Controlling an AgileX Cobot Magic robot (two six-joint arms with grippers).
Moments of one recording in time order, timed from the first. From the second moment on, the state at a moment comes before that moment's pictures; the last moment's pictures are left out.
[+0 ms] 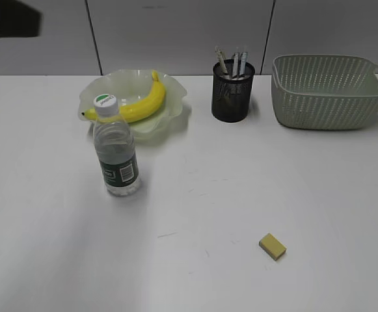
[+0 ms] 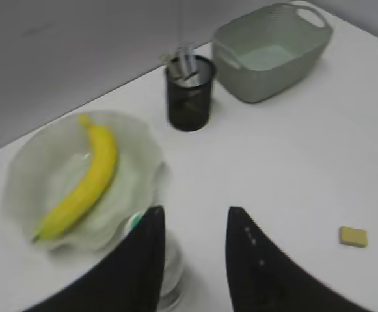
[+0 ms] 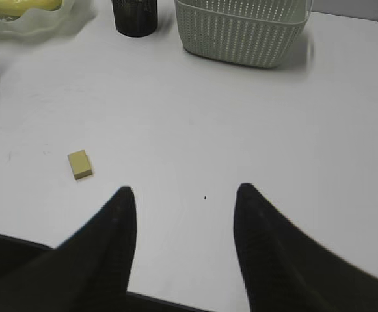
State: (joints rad) left arm -0.42 1.08 -1.00 -0.41 0.60 0.46; right arm 0.31 -0.01 -0.51 -0.04 1.04 0.02
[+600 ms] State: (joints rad) left arm -1.04 1.90 -1.40 -0.11 0.52 0.22; right arm 0.31 -0.01 -0.51 -0.04 1.04 0.02
